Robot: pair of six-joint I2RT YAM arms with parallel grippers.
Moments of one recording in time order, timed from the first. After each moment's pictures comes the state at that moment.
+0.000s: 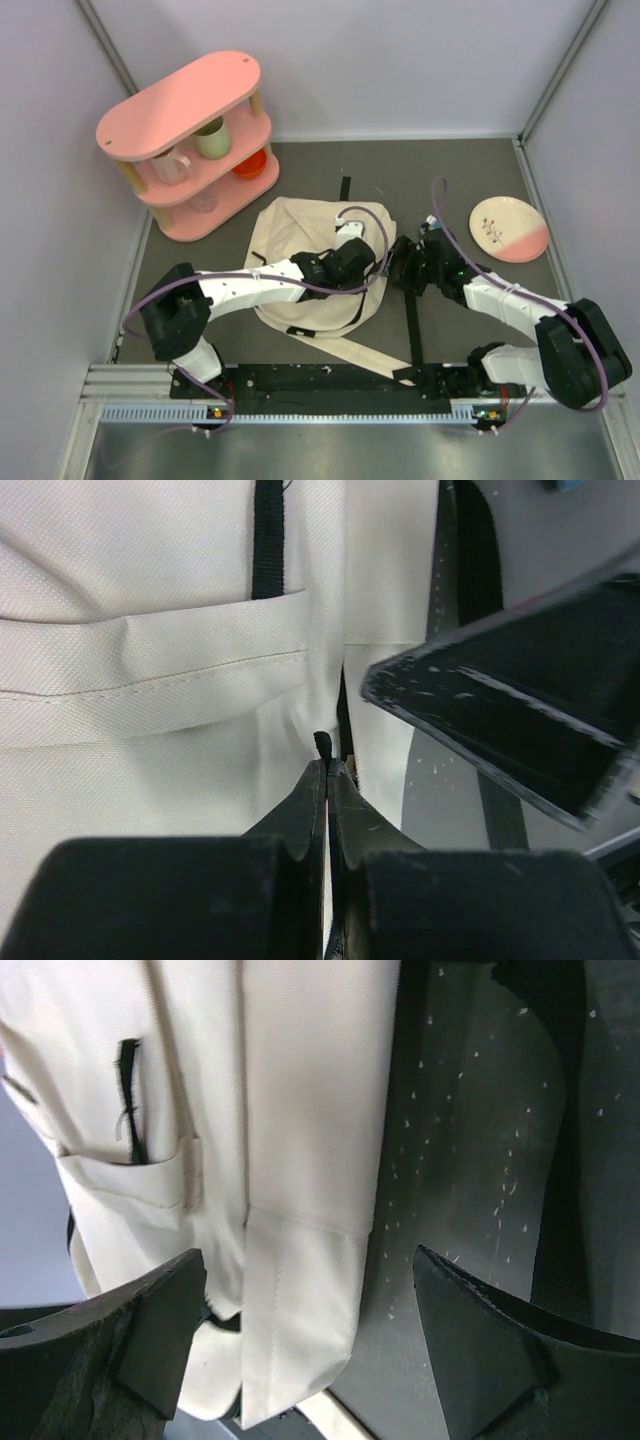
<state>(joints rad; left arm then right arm) -1.07 1.62 1.09 -0.34 -0.30 -0.83 0.46 1.21 0.50 -0.01 -0.27 0.92</state>
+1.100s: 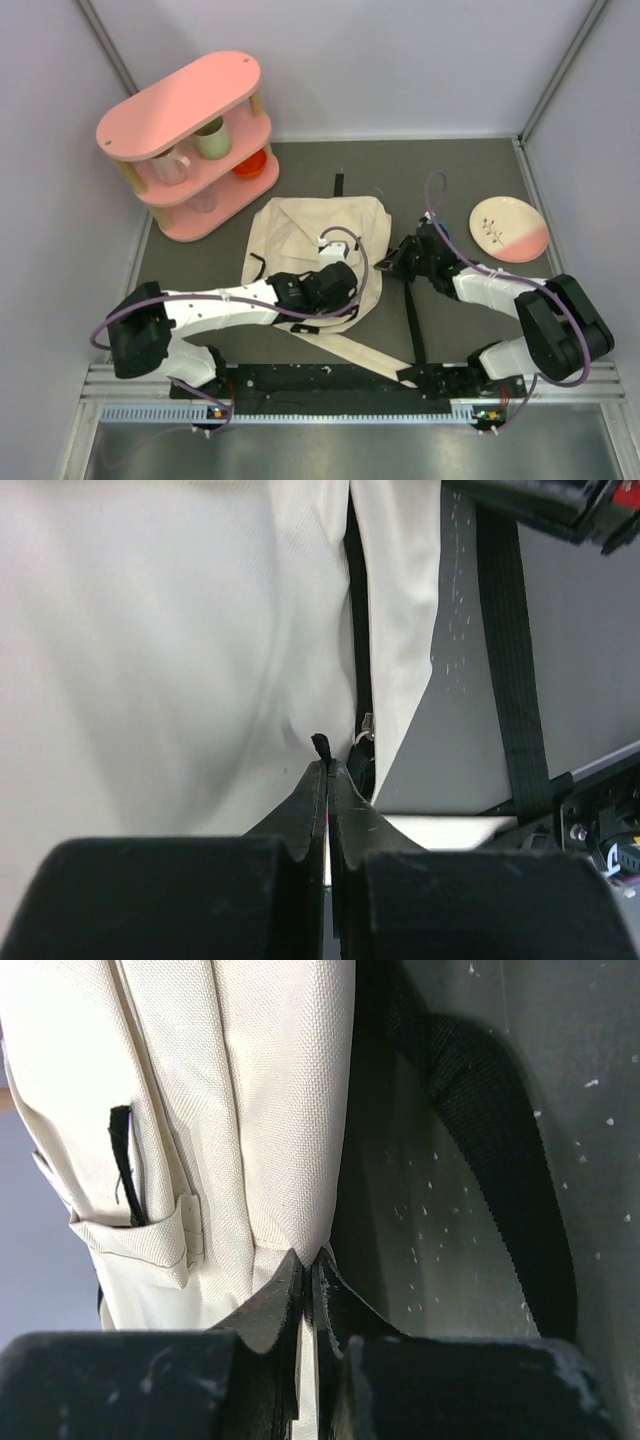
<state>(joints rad) -1.14 1.43 0.90 -0.35 -0.28 -0.93 0.46 1.38 0.53 0.17 -0.21 1.00</state>
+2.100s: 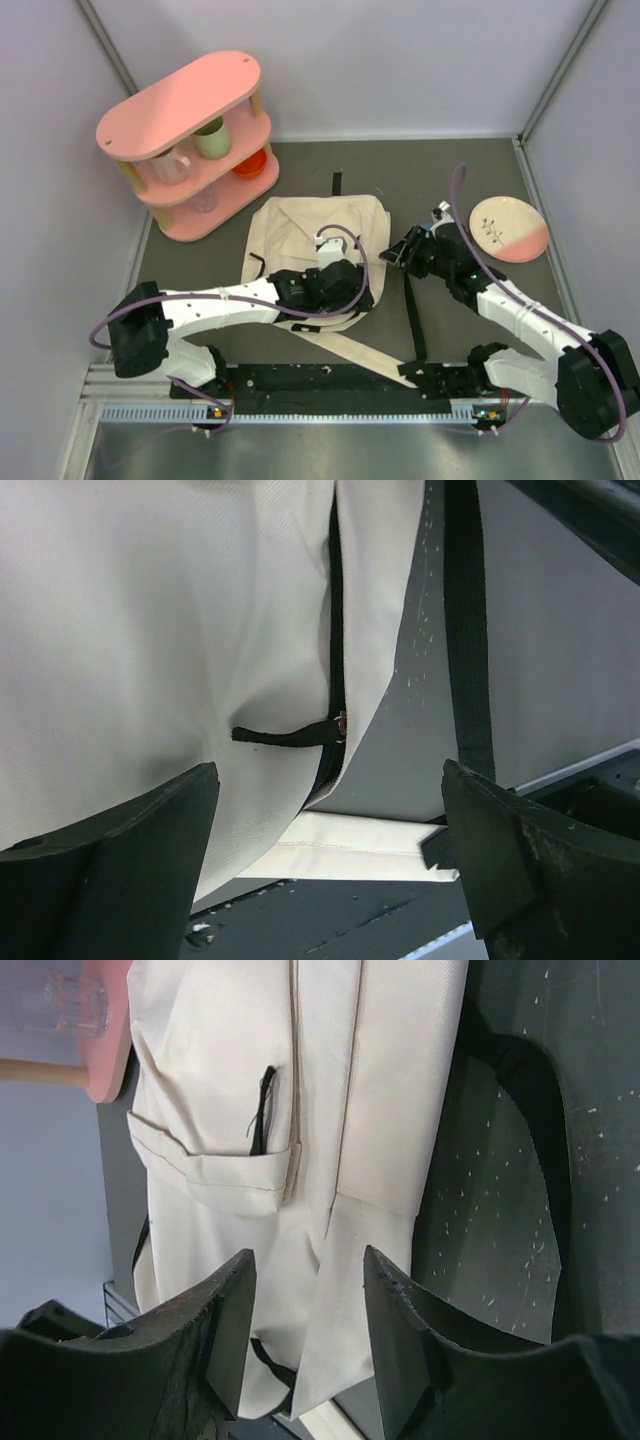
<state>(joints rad) -1.17 1.41 0.96 -0.42 -0.32 -1.04 0.45 1.08 0.52 0.02 -0.20 0.88</state>
